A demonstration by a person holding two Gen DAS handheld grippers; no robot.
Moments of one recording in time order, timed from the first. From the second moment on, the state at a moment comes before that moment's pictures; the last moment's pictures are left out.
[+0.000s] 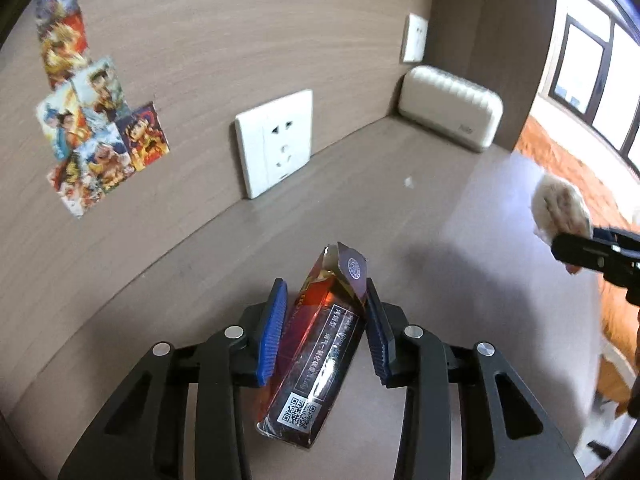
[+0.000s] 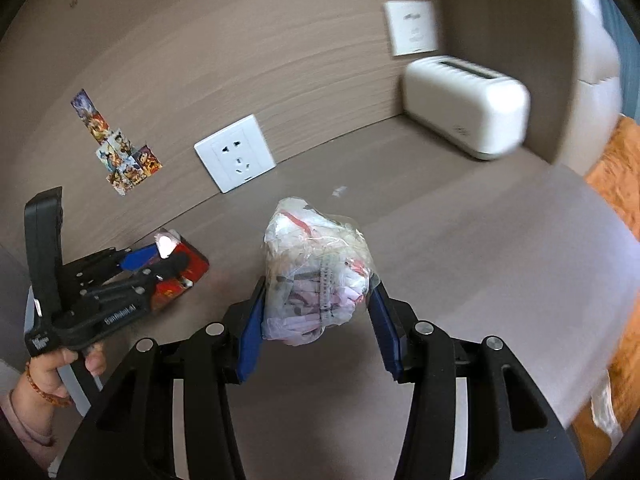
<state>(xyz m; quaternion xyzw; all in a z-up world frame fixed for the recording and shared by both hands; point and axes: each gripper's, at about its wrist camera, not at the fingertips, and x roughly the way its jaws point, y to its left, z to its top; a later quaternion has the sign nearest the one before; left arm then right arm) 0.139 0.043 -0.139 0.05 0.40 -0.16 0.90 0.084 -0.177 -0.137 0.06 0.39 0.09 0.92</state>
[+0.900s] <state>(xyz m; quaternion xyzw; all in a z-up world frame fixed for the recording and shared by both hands) -0.020 -0.269 -0.131 0.18 0.39 -0.45 0.78 -0.119 -0.384 -0.155 0.15 0.37 -0.14 0.90</state>
